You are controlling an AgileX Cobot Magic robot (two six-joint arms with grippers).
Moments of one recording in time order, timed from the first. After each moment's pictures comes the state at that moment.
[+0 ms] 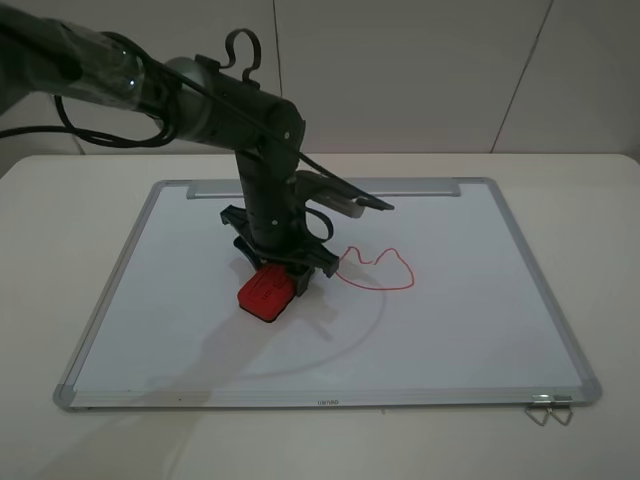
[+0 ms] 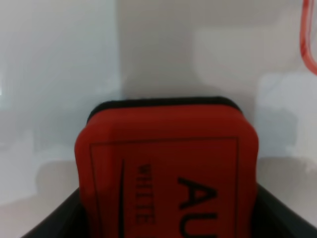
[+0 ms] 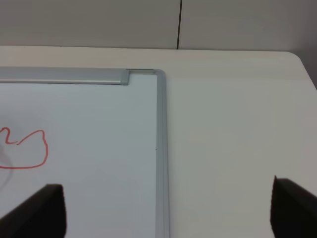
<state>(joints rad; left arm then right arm) -0.68 2.23 -1.49 -0.02 0.83 -0.09 -0.06 0.00 -0.52 -0.02 1.07 -0.03</state>
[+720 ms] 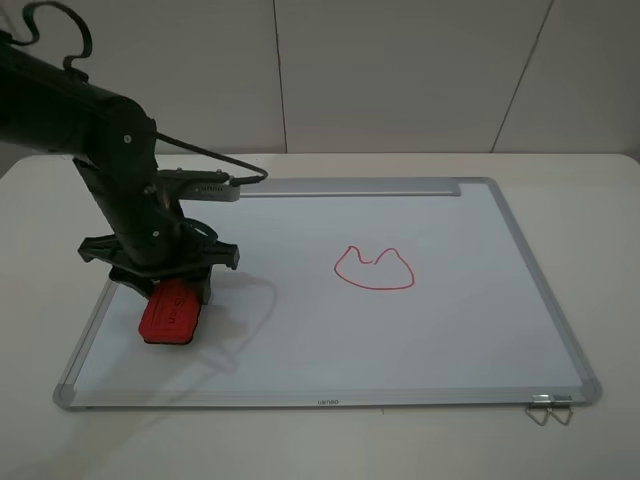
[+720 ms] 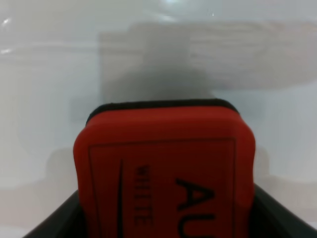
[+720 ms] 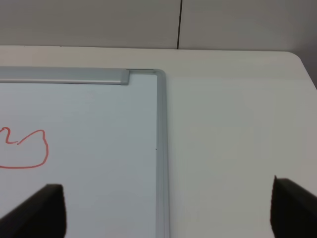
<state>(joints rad) -0.50 1.85 -0.99 0.03 0.66 -0.46 -0.06 0.00 -0.52 -0.02 1.07 -0.03</state>
